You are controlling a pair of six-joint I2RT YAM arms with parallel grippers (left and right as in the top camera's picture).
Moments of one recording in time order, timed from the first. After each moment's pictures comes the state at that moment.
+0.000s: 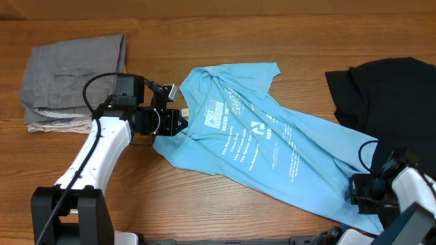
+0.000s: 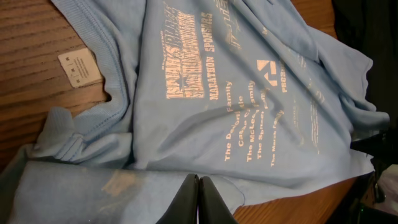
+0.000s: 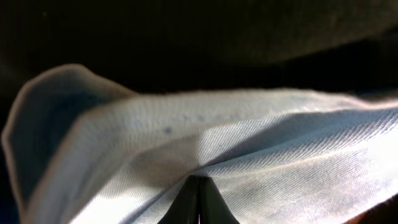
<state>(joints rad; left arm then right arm) -0.07 1.59 1.02 -0.65 0.65 0.00 -0.65 1.43 0.60 -0.89 -0.09 0.91</state>
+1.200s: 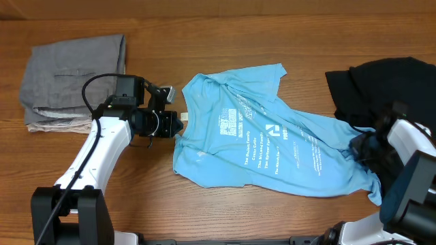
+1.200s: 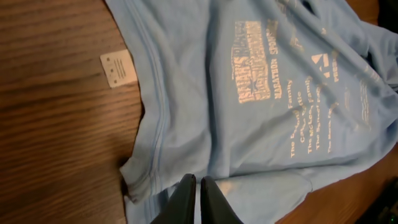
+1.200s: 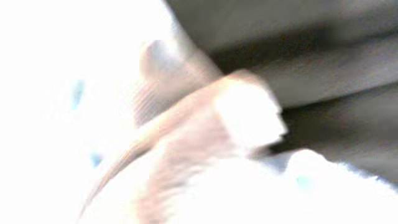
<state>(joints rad) -0.07 1.59 1.02 -0.69 0.54 0.00 -0.41 1.73 0.97 -0.86 0.07 0.69</state>
